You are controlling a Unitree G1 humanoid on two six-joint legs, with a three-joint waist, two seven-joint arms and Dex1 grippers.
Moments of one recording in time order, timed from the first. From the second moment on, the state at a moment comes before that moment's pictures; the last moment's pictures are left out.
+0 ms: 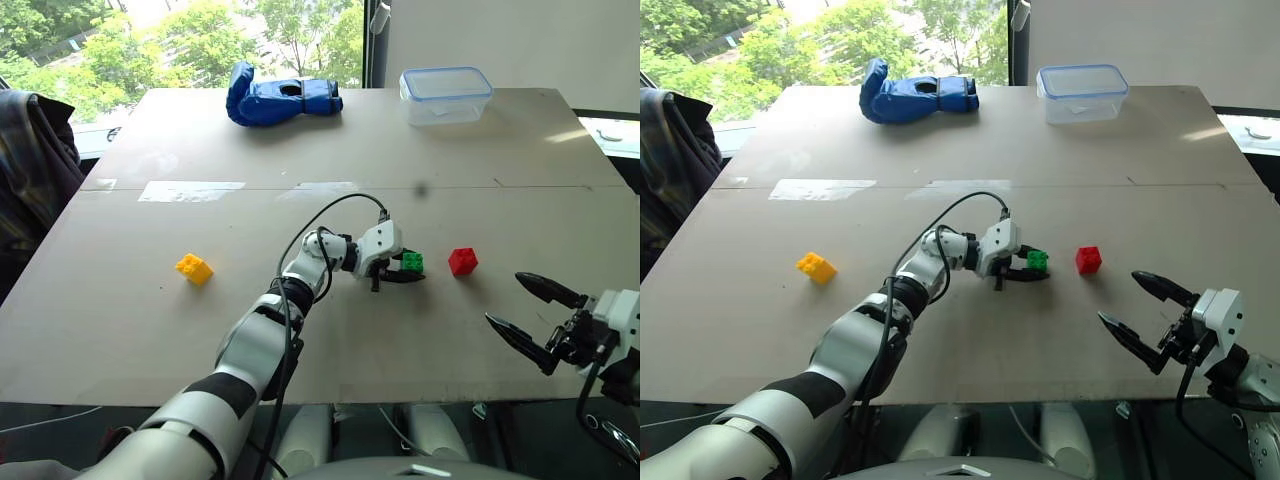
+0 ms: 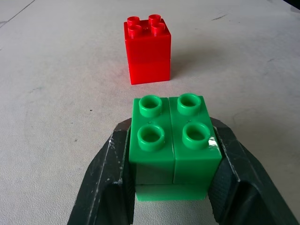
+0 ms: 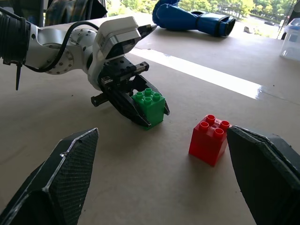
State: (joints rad) left arm -0.94 0.07 -0.24 1.17 0.01 -0.44 -1.21; right arm 0.35 -0.58 -0.35 -0.37 0.59 0.04 0.97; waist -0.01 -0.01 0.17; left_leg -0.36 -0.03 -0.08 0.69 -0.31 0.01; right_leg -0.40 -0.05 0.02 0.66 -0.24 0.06
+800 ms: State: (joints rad) left arm -0.92 0.10 -0.22 1.14 0.04 -0.45 -1.20; right arm 0.33 -0.58 -0.33 -0.37 0.58 0.04 0.97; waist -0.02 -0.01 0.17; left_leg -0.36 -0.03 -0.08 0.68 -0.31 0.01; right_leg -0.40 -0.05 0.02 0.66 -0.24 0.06
